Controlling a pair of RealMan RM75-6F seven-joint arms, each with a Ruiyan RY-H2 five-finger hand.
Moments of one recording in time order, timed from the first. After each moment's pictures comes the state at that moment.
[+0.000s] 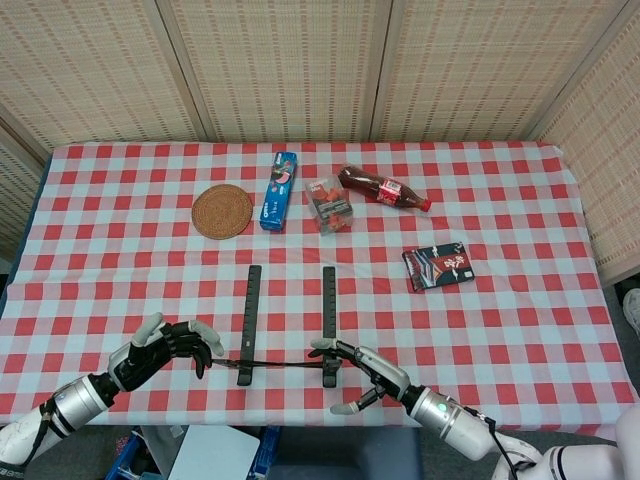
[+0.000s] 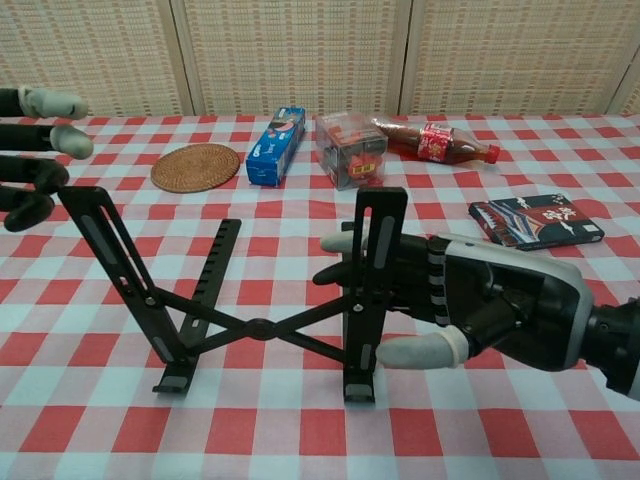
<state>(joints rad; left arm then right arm) -0.67 -0.95 0.21 -1.77 1.88 1.19 -1.75 0.63 -1.51 -0.13 -1.63 -1.67 1.04 1.20</state>
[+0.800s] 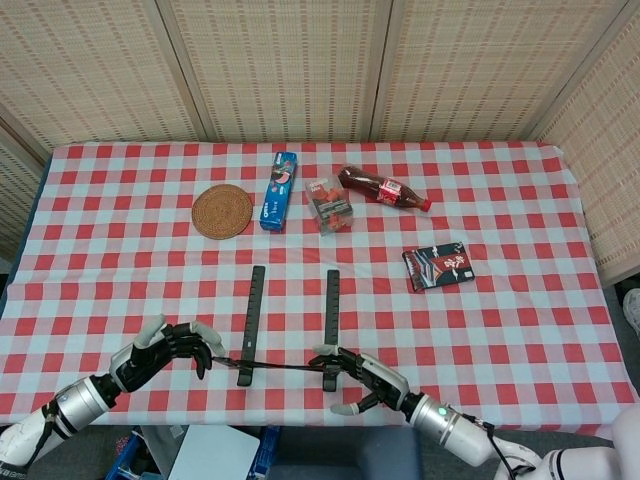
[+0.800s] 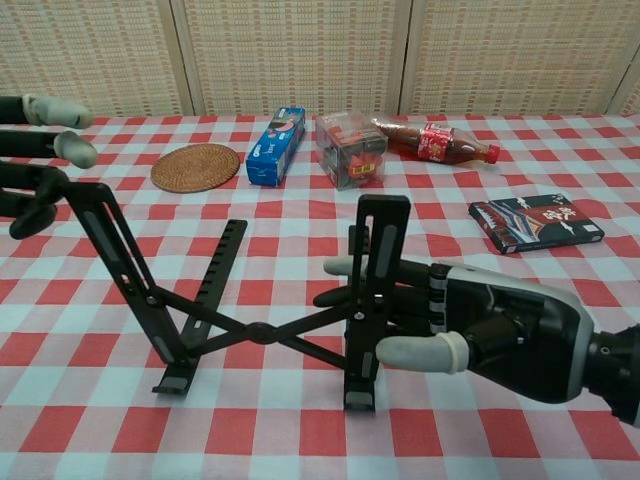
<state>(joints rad) -0.69 -0.96 0.24 -1.78 1.84 1.20 -1.69 0.63 -1.51 -0.16 -1.63 -1.66 1.02 1.34</state>
